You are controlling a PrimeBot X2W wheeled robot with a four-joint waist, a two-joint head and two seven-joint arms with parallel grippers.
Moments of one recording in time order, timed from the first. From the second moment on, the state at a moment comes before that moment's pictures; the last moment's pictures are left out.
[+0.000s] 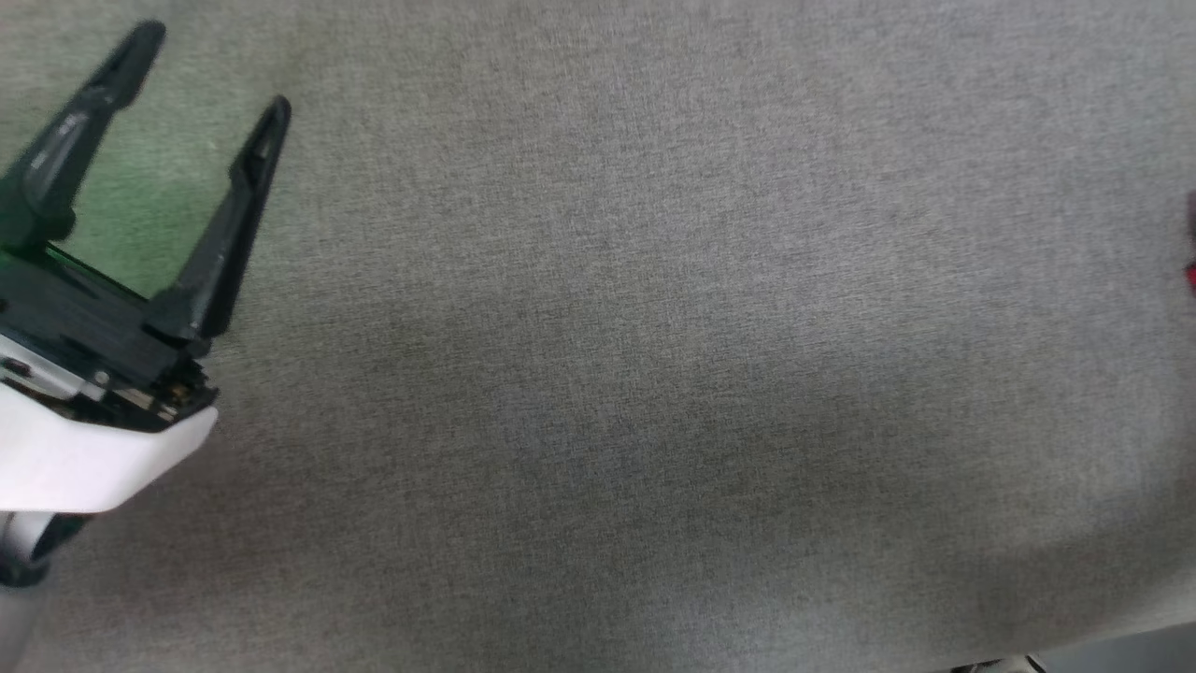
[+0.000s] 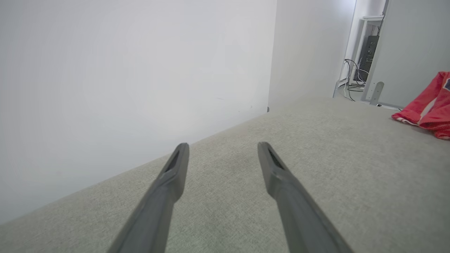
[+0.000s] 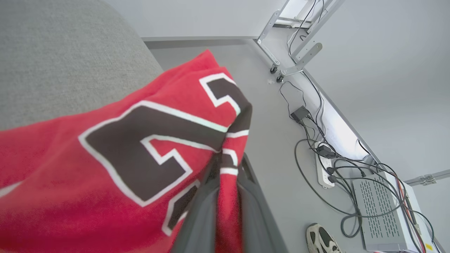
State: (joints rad) left arm -0.47 0.74 -0.27 -0.27 -0.50 -0.13 -0.26; right arm -0.46 -0.19 -0.80 -0.07 -0.05 0.13 0.46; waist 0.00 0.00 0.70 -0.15
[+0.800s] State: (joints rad) left arm -0.37 0.61 -0.24 -0.15 -0.52 -0.13 -0.26; right arm -0.48 -0.18 -0.67 0.12 -0.12 0.13 0.29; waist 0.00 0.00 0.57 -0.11
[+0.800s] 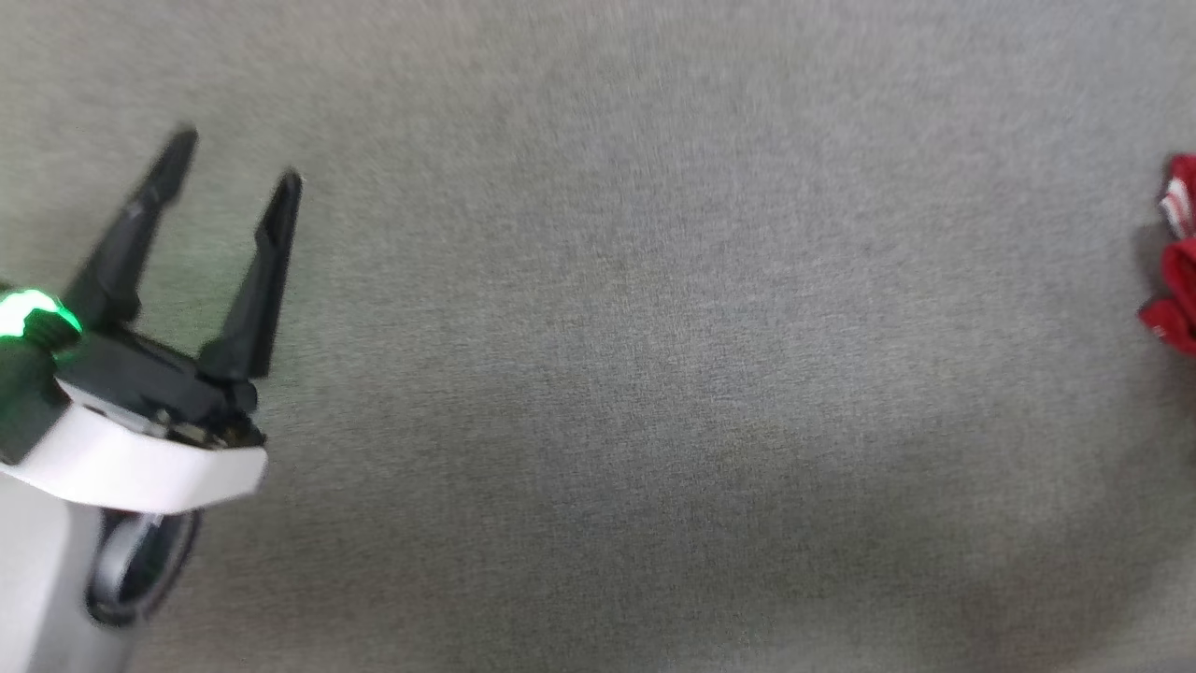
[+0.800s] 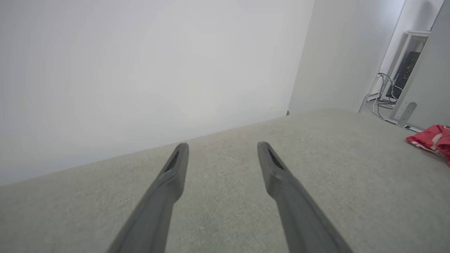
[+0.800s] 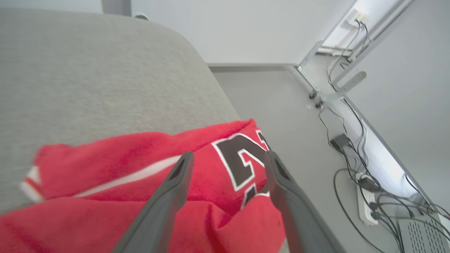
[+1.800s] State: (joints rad) left arm 0.03 0.34 -0.11 0.17 -0.49 -0.13 -0.26; right arm -0.11 -0.08 -0.13 0.25 0.15 0.13 -0.16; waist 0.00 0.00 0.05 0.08
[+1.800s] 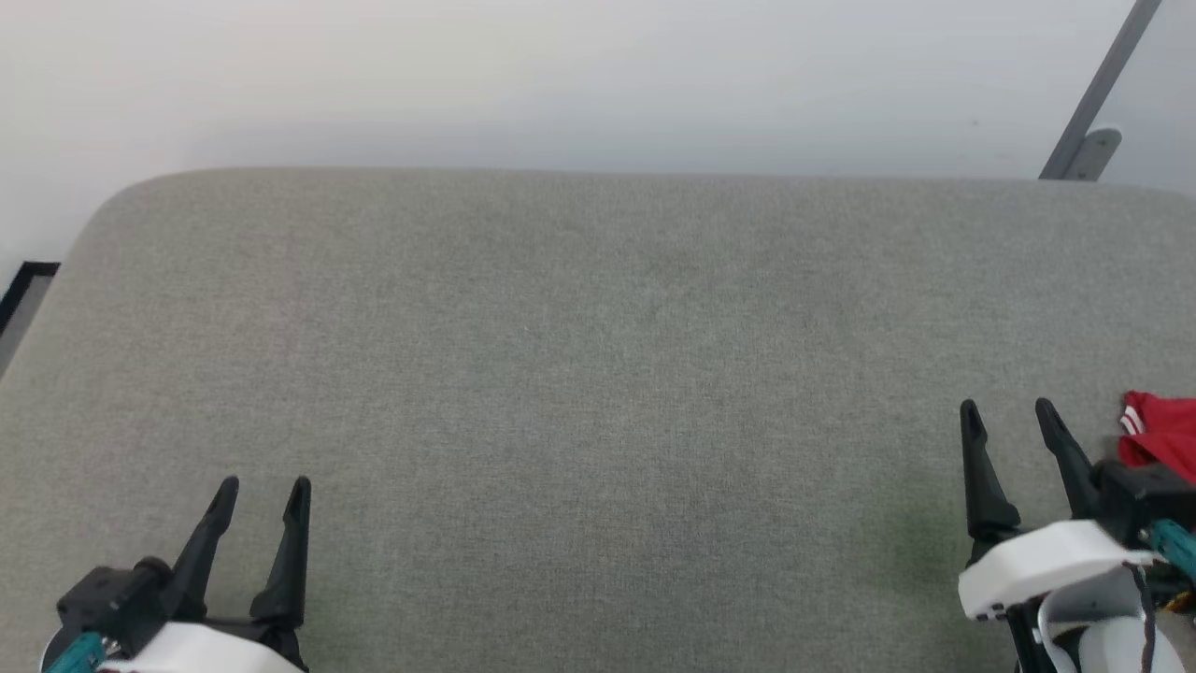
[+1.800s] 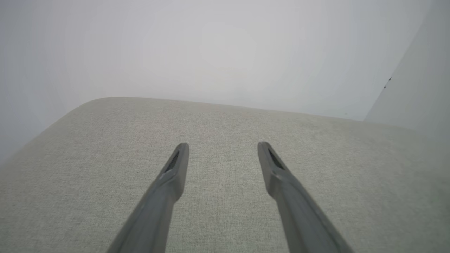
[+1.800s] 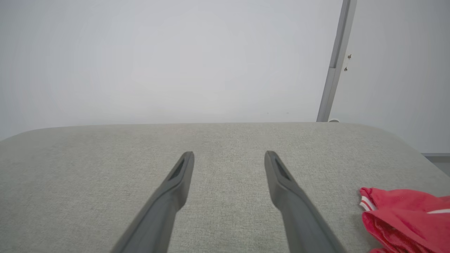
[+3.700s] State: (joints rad) left arm 0.08 0.23 -0.03 0.16 -0.80 -0.13 -0.17; right arm 0.03 -0.04 -0.13 0.11 0.57 0.13 -0.05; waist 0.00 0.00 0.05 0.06
